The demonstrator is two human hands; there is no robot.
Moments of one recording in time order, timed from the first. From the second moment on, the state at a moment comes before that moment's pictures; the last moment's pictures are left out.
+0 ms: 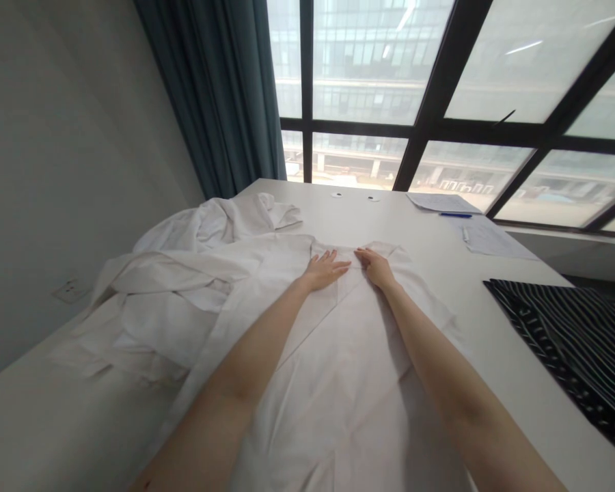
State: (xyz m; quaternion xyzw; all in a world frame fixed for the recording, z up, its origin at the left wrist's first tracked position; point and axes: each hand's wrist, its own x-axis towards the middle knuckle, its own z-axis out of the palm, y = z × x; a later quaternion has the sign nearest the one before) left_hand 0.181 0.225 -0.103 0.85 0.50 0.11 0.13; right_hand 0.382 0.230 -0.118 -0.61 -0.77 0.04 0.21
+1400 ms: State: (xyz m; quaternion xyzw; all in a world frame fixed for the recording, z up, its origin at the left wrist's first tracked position) left_hand 0.055 0.085 -0.026 0.86 0.29 0.26 -0.33; right_hand 0.398 0.001 -0.054 -0.45 -0.81 0.26 0.28
